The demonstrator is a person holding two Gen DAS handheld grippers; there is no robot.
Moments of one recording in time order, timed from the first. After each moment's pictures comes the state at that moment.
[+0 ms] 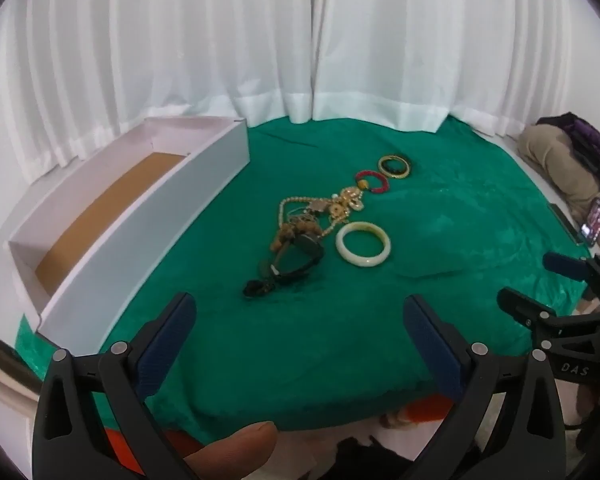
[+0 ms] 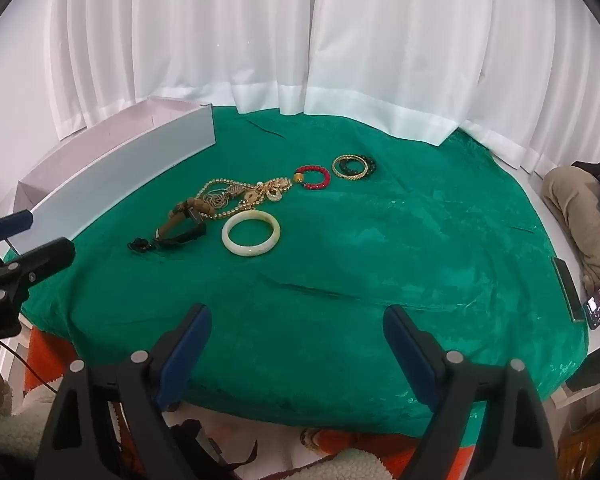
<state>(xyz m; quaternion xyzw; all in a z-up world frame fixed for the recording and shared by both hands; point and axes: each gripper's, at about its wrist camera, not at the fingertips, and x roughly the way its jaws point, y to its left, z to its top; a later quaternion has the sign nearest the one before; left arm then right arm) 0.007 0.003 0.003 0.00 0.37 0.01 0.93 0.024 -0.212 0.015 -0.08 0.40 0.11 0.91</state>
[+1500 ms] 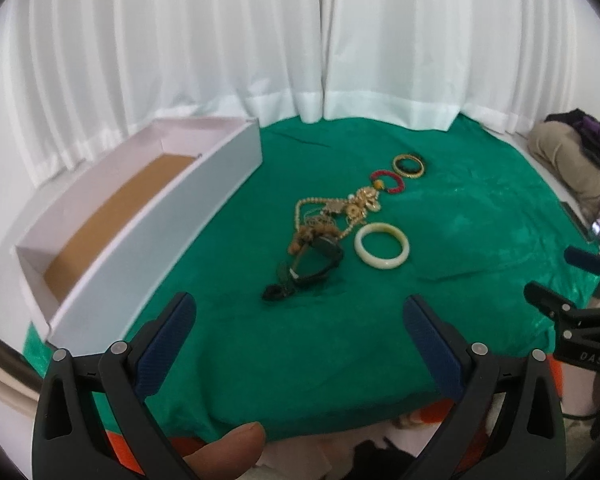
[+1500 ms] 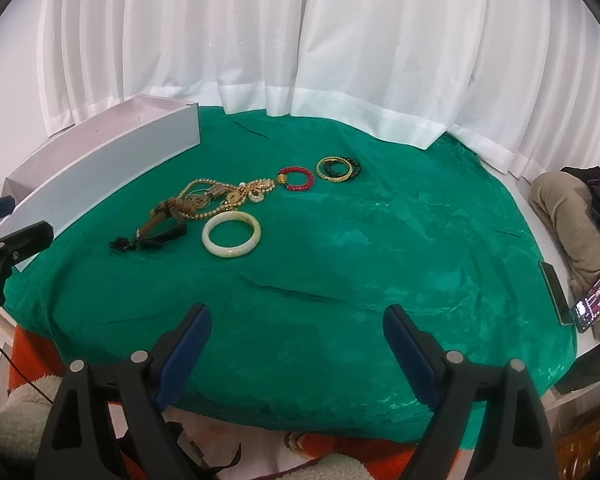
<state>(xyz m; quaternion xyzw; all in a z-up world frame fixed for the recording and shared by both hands) 0.011 0.025 0.000 0.00 0.38 0.02 0.92 0.029 -0.217 0.013 -0.10 0.39 0.09 0.91</state>
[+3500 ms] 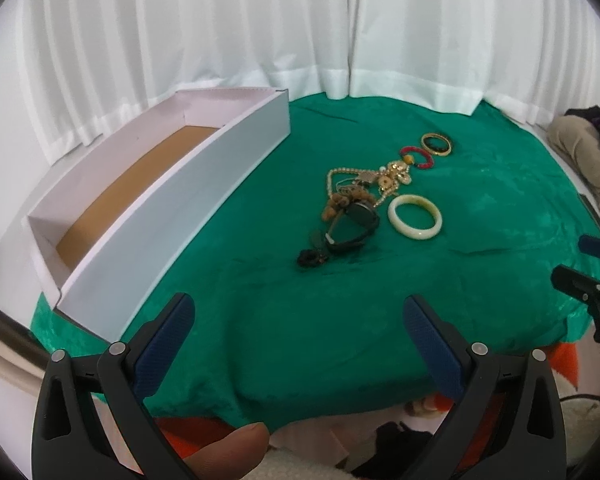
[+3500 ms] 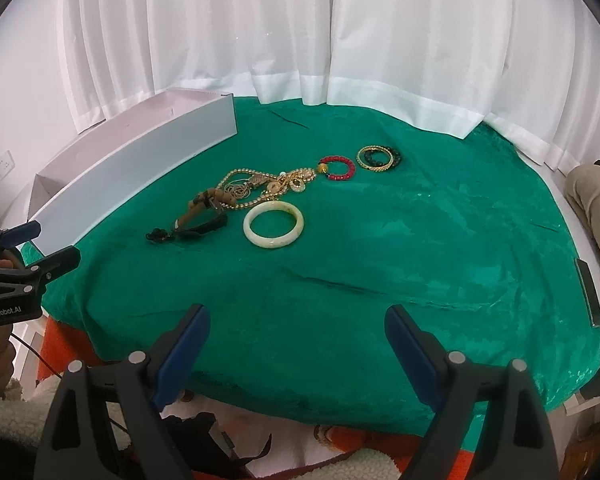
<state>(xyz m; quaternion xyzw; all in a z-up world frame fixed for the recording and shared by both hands) 0.000 0.047 -0.023 0.00 0.40 0.05 0.91 0.031 -0.208 0.008 -0.07 0.42 0.15 0.89</state>
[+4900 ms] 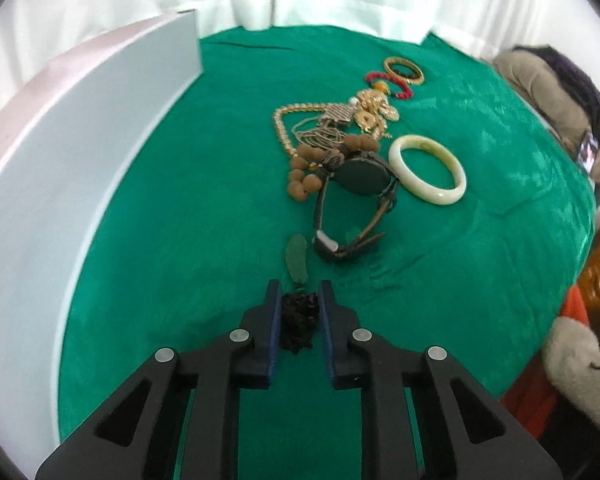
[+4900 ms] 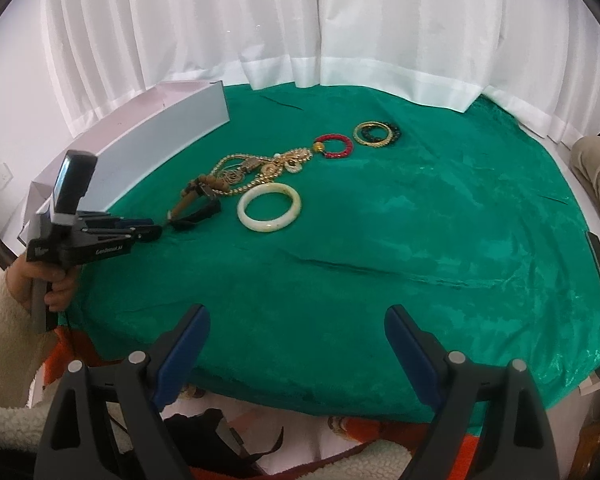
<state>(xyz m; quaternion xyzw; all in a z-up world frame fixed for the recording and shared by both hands) 0.112 0.081 -0.115 0.01 0.48 -0.11 0.87 0.040 -0.213 -0.009 -0.04 0.44 0.15 0.88</state>
